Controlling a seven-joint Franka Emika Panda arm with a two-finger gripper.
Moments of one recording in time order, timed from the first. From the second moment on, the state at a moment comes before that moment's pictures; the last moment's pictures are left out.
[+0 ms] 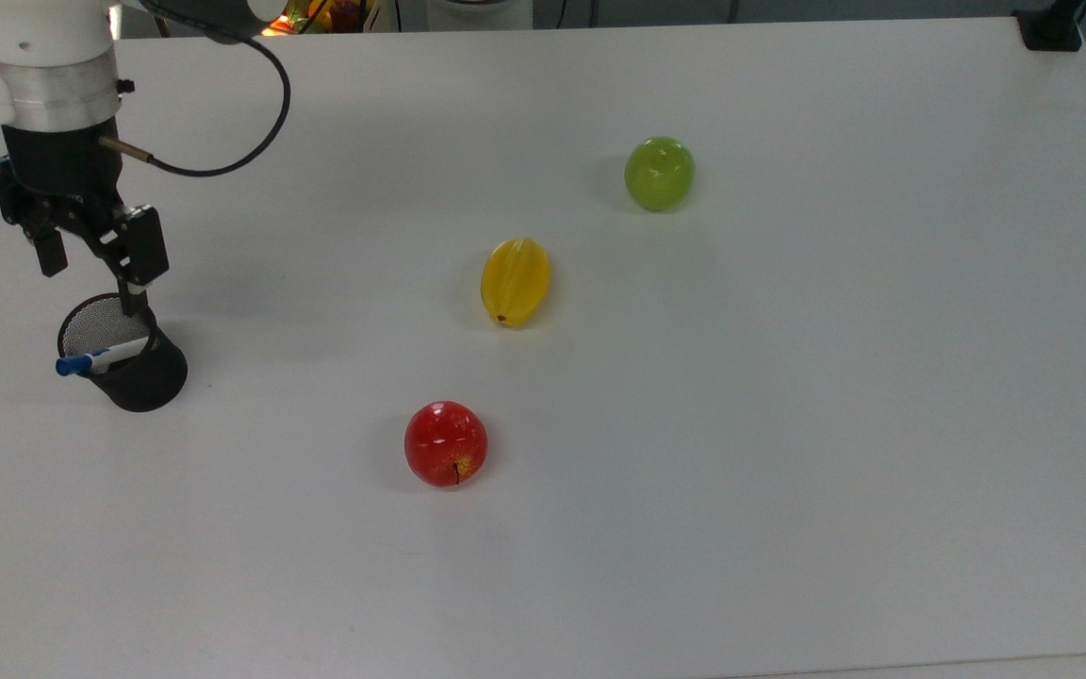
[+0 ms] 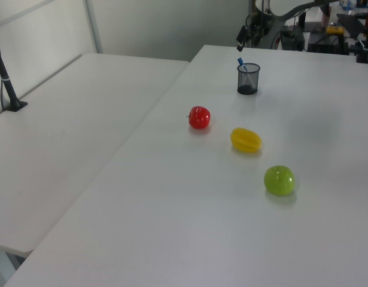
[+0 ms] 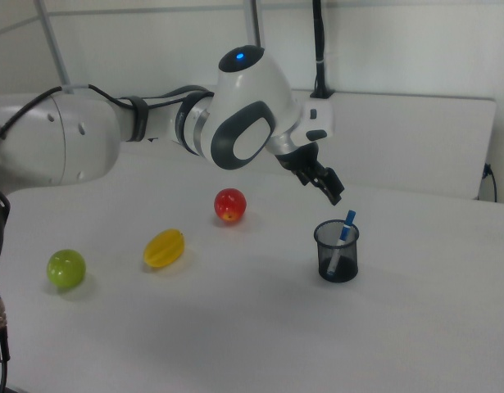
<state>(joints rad) -0.20 0.45 -0.11 -1.47 0.06 2.38 0.08</state>
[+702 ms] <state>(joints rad) -0.22 0.60 -0.12 -1.42 0.02 2.56 0.05</state>
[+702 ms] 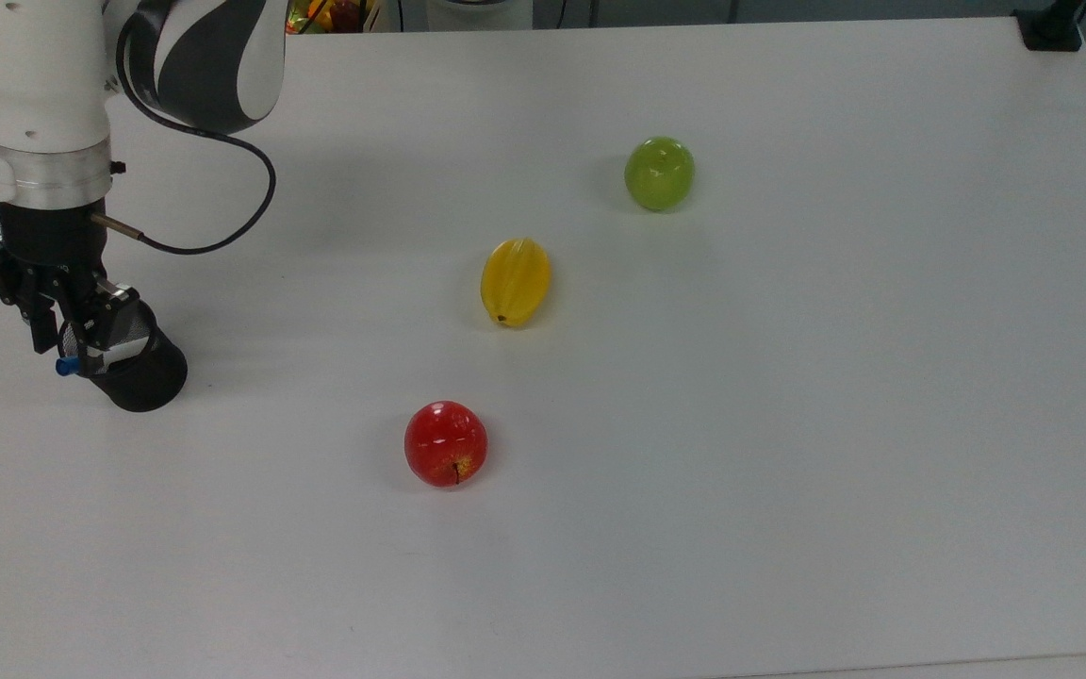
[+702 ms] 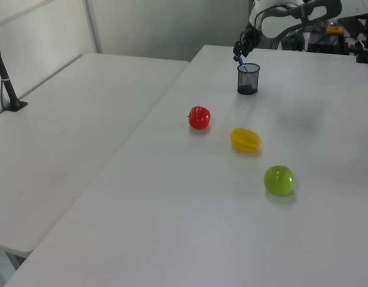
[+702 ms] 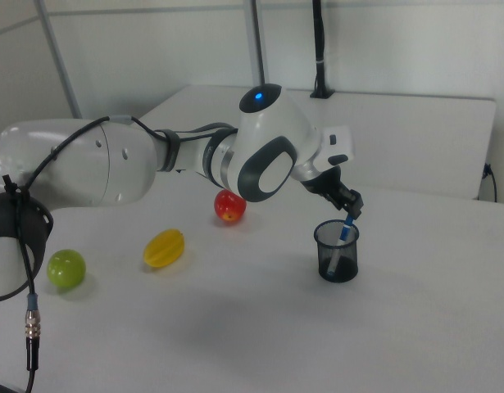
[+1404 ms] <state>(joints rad) -0.23 0.61 -0.12 -1.41 0.02 2.56 0.00</state>
